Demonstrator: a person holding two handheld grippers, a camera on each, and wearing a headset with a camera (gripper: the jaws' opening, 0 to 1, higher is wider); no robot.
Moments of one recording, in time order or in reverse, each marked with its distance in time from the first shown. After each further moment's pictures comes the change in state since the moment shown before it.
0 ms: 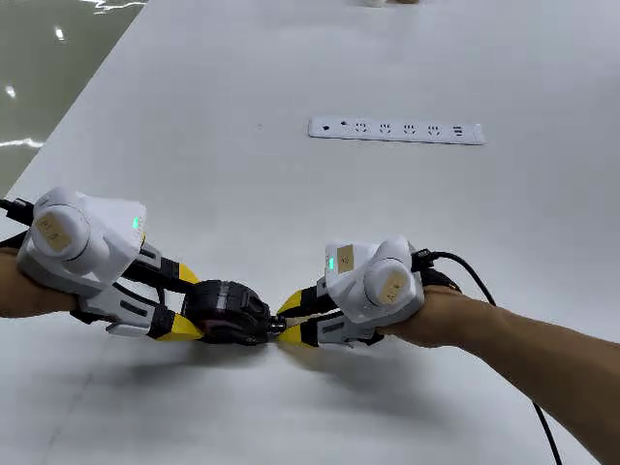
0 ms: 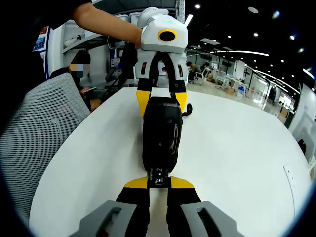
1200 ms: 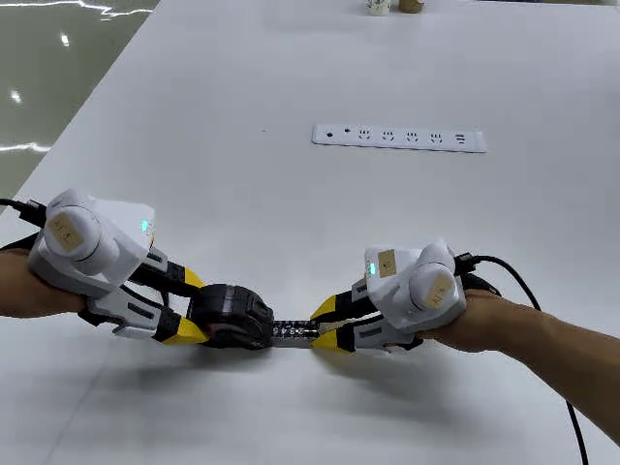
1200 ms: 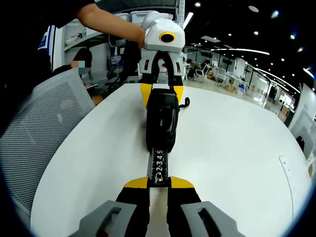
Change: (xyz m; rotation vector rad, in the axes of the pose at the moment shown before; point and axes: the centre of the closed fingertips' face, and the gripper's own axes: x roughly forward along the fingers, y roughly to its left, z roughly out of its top) left arm 0.000 0.000 0.001 -0.008 0.002 -0.006; right arm -0.027 0.002 -0.022 0.004 0.025 0.004
